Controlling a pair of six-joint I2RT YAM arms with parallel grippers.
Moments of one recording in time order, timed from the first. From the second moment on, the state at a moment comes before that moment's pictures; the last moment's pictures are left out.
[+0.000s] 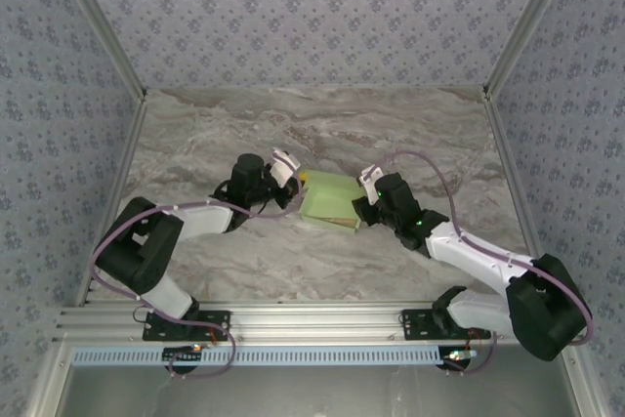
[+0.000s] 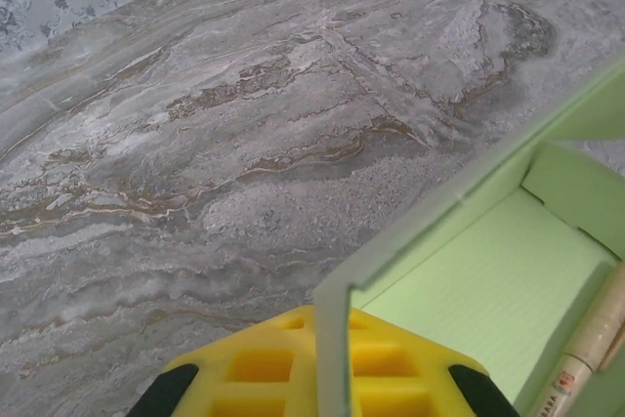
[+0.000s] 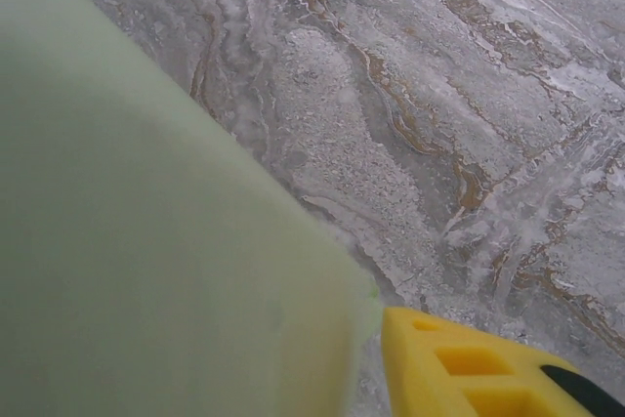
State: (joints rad) left arm -0.56 1.59 0.68 0.50 0.37 0.15; right arm 0.62 1.18 0.57 -0.05 0.12 0.01
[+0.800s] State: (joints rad) left arm -0.73 1.59 0.78 0.34 -0.11 0.02; right arm 0.66 1.30 0.63 -0.01 0.33 0.10
